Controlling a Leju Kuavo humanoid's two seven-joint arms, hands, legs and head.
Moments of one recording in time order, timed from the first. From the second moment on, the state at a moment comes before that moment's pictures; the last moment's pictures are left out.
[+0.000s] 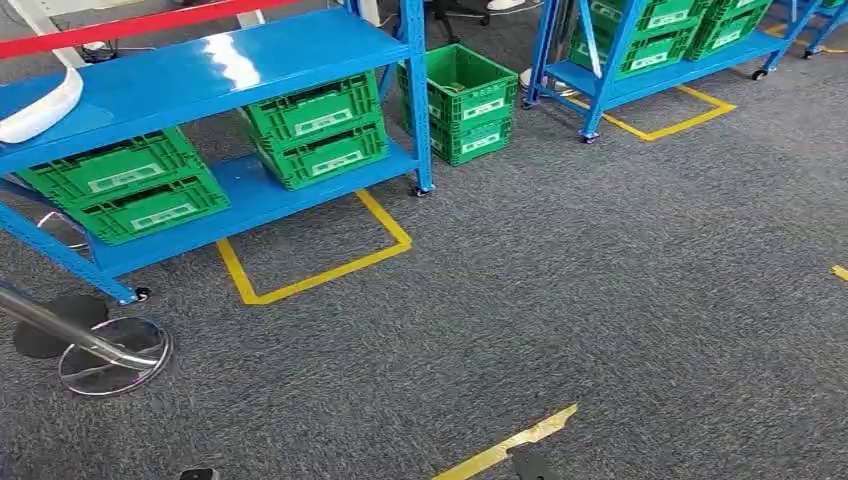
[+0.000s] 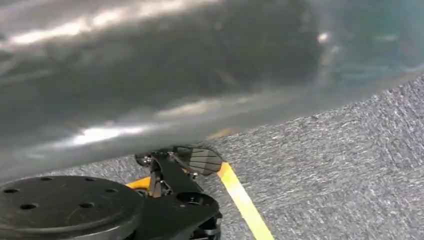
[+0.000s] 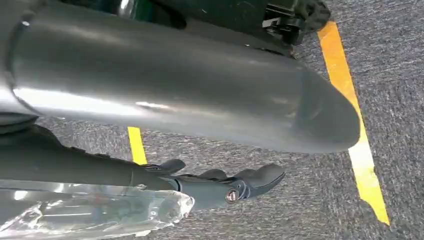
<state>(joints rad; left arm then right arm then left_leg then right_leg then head) -0.08 -0.19 1.28 -0.23 -0.81 0.01 -0.50 -0.10 0.17 -0.50 -0.22 0.82 -0.30 -0.20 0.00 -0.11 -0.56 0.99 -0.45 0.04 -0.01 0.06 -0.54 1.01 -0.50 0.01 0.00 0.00</state>
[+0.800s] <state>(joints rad) -0.08 -0.19 1.28 -0.23 -0.83 0.01 -0.50 -0.08 0.17 -0.50 -0.22 0.81 -0.31 -0.21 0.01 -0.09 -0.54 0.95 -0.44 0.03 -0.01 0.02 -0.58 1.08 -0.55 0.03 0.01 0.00</state>
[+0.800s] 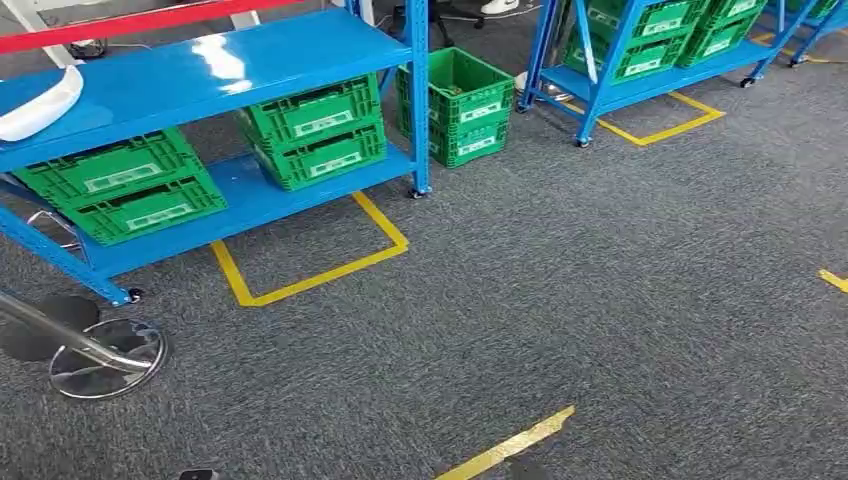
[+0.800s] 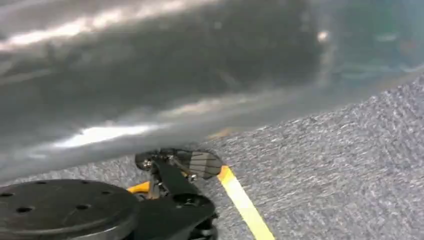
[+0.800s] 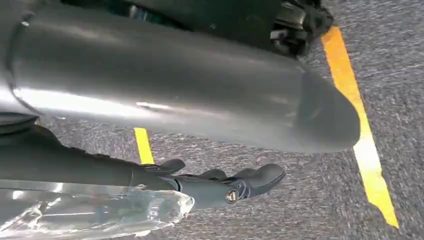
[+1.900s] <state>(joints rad) -0.08 -0.19 1.28 -0.23 -0.85 0.01 -0.49 -0.05 0.18 -0.50 -0.22 0.83 -0.31 -0.20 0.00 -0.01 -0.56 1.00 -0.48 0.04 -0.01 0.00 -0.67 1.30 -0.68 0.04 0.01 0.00</state>
